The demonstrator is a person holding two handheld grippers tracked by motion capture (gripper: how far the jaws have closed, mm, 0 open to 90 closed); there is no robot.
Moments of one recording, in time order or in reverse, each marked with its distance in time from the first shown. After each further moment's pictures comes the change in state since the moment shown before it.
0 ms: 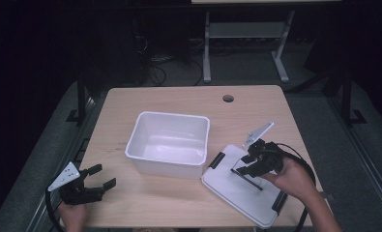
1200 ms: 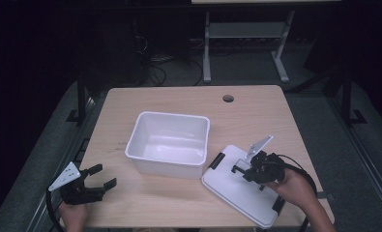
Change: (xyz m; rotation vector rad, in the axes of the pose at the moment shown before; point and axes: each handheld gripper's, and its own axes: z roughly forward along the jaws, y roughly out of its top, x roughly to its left) left arm -0.001 0.001 0.001 0.002 0.000 0.005; right arm -0.002 -0.030 0.026 0.067 -0.021 0.001
